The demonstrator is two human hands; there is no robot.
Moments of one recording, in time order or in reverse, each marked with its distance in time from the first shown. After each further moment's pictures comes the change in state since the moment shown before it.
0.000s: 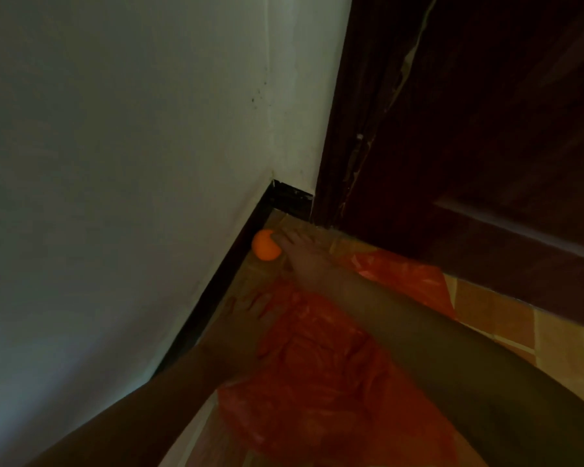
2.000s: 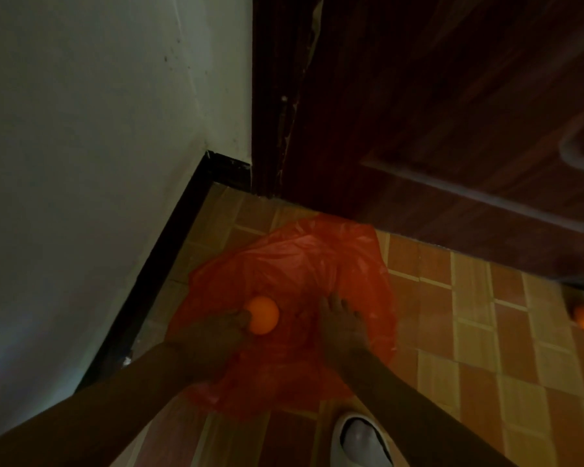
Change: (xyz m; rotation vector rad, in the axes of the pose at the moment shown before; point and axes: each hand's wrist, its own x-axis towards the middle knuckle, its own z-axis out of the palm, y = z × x) left_hand -0.014 0.032 0.025 0.053 -0.228 0.364; right_hand -0.238 0.003 0.040 -0.098 -0.199 0.646
